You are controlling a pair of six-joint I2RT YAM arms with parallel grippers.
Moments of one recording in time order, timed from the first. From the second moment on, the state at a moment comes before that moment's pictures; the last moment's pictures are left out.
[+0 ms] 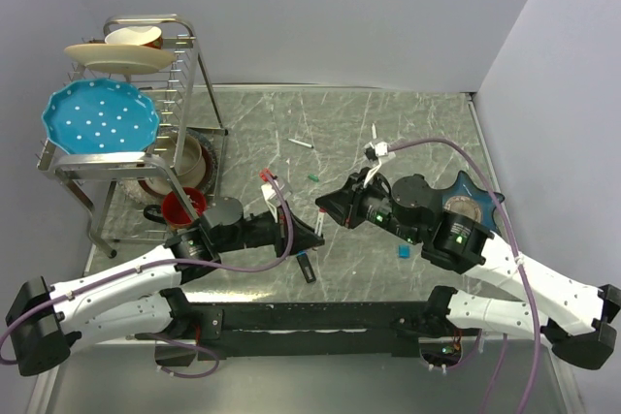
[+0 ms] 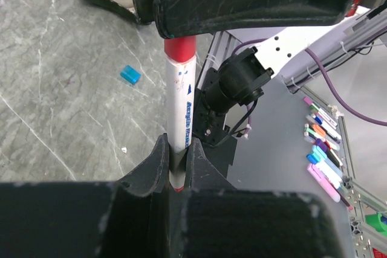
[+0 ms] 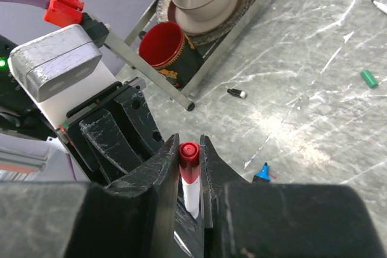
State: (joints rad) left arm -0.97 0.92 0.59 0.25 0.37 -0.51; right arm 1.02 0.87 0.96 -0.30 0.11 0.54
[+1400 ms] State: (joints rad) left arm -0.88 1.11 0.72 0.05 0.58 -0.39; right arm 1.02 0.74 0.64 -0.05 0.14 0.60
